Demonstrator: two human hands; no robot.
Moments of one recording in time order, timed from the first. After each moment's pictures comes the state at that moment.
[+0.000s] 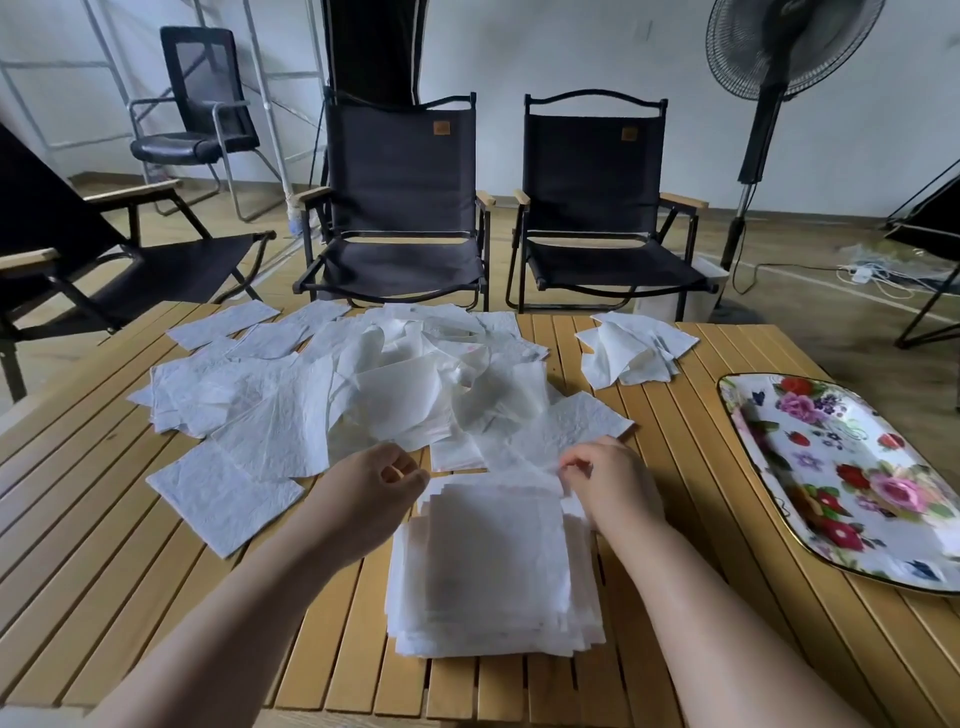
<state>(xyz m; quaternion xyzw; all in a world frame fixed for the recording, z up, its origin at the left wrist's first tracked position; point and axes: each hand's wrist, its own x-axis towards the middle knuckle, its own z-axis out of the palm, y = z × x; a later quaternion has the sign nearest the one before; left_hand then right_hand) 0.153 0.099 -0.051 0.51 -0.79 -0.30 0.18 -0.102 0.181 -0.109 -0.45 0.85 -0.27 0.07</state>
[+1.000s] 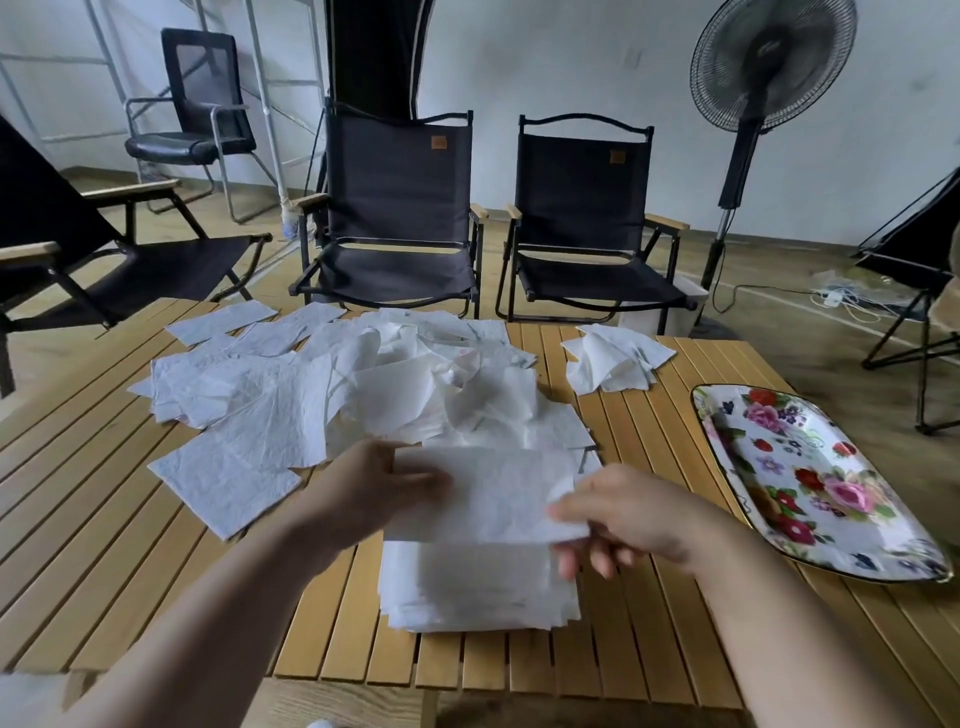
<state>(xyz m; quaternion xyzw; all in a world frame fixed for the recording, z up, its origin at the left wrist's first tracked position) 0.161 0.132 -0.018 0.39 -0.70 -0.57 0.20 -0.068 0.257 0.003 -0.45 0.73 -0.23 0.47</state>
